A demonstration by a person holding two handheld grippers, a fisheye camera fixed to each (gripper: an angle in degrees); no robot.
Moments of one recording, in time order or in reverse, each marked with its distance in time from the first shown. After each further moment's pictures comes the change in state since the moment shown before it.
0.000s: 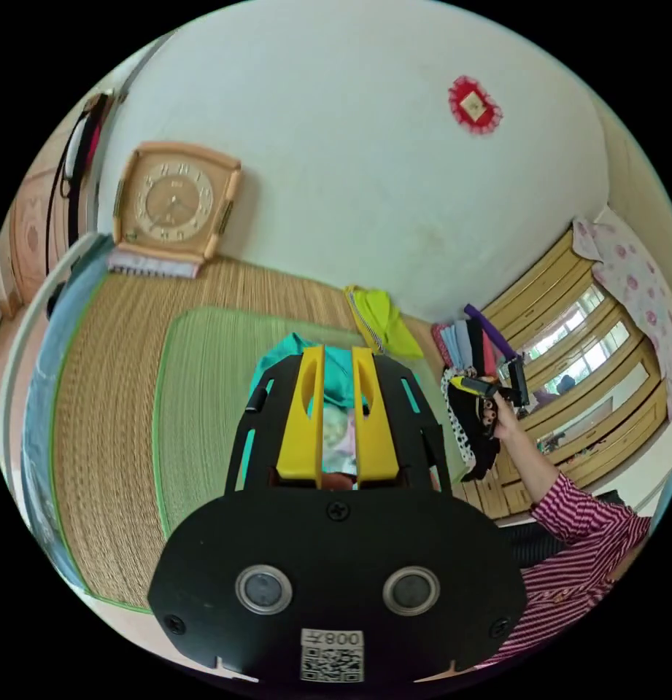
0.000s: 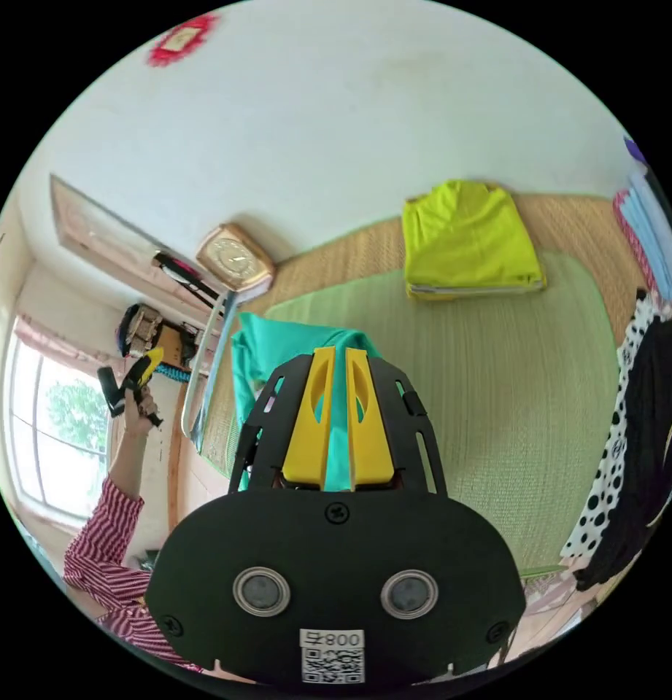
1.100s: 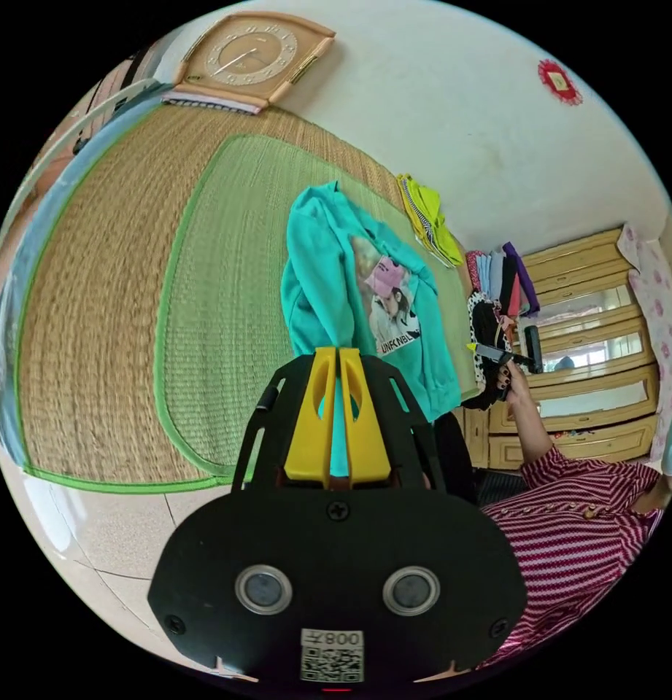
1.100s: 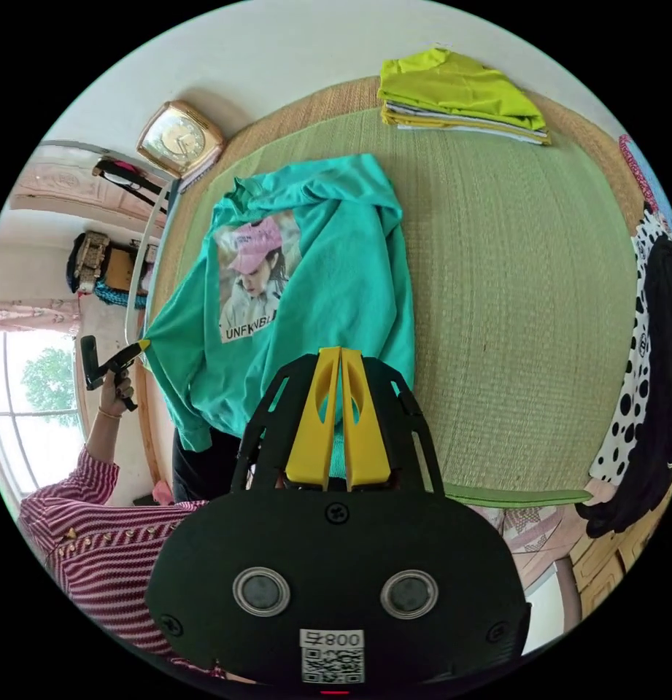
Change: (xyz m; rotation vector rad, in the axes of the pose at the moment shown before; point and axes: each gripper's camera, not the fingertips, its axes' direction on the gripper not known) left arm -0.156 -0.040 -0.066 -0.202 -0.054 -0.135; right arm 0.013 -0.026 -0.030 -0.258 0.166 -0.055
